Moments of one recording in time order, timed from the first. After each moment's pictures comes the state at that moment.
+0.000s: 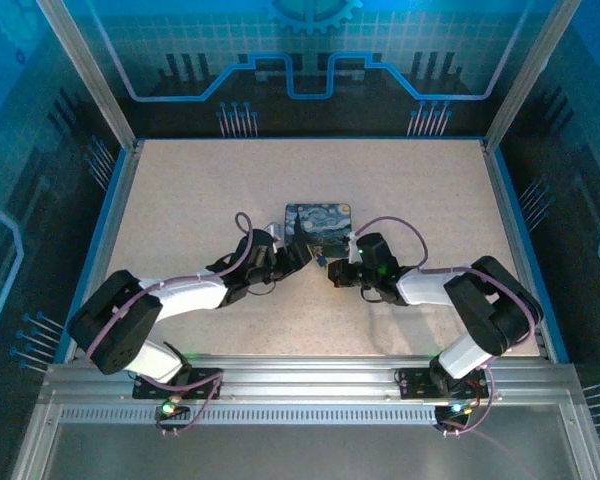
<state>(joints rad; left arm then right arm) -0.64 1.47 0.59 0.32 0.20 -1.13 0.58 1.57 0.55 0.30 -0.30 0.61</state>
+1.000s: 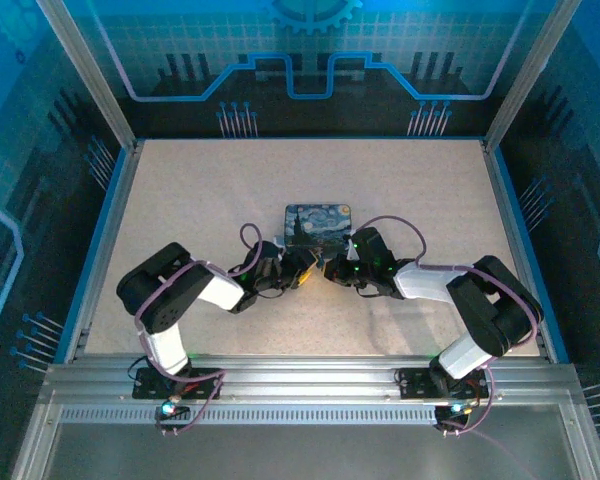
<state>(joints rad) -0.64 1.81 0.54 0.80 0.27 -1.45 0.58 1.57 0.62 0.16 -0.35 0.84</state>
